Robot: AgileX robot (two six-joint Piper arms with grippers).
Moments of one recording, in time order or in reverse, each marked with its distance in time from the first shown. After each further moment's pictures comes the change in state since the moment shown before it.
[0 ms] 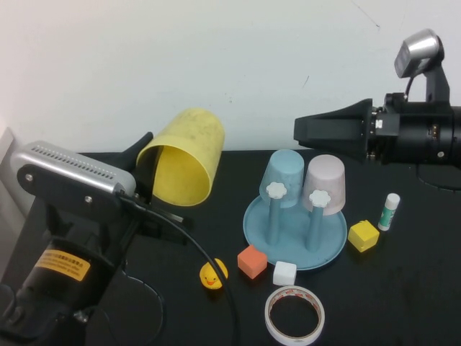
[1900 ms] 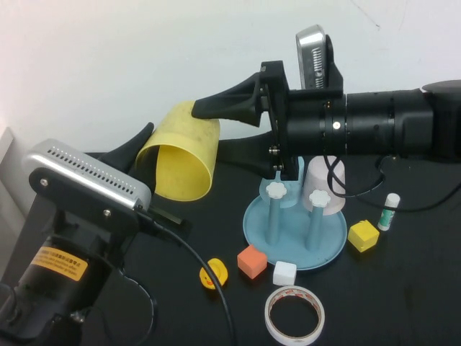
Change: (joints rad) right arm 0.306 0.033 -0.185 0.004 -0.298 0.805; left arm 0.006 0.000 0.000 0.086 -0.044 0.174
